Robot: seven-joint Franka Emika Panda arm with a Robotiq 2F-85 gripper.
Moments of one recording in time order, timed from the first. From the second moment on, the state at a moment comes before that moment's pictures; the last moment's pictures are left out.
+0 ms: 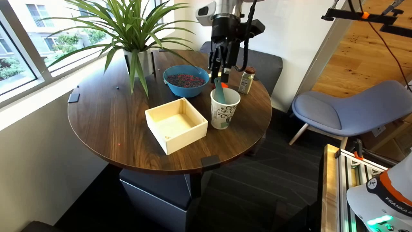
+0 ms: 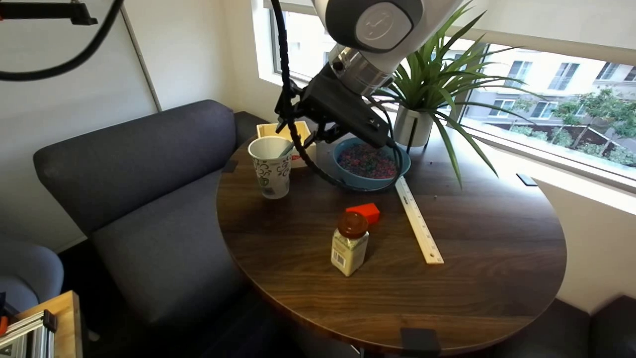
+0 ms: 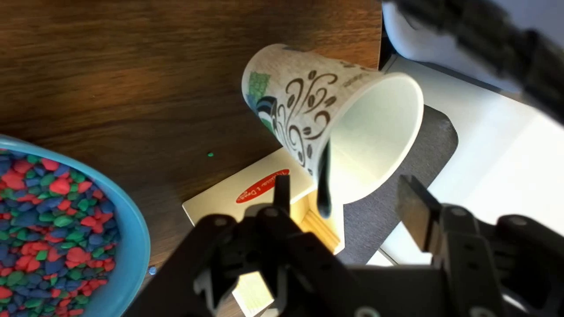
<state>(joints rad) -0.09 0.40 0.03 -1.43 0.51 1.48 -1.03</state>
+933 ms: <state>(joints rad) -0.09 0.37 0.05 -1.42 0.45 1.48 -1.03</state>
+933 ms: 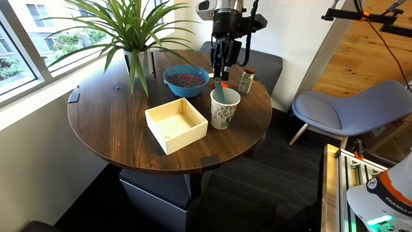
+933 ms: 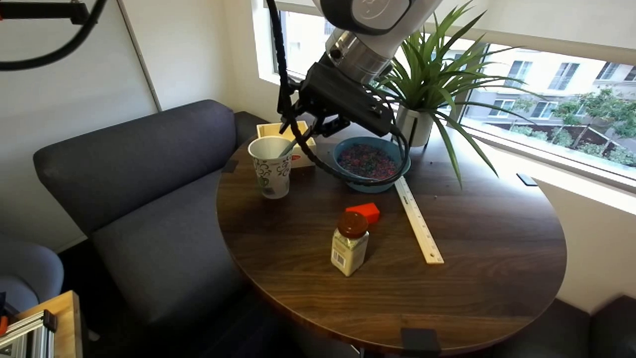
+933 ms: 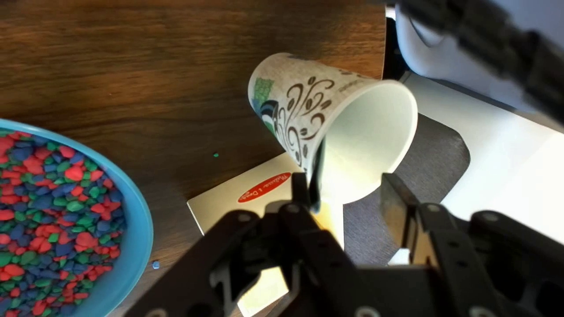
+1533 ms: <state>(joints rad) -0.07 0.37 0.06 -1.43 0.40 1.56 -1.03</state>
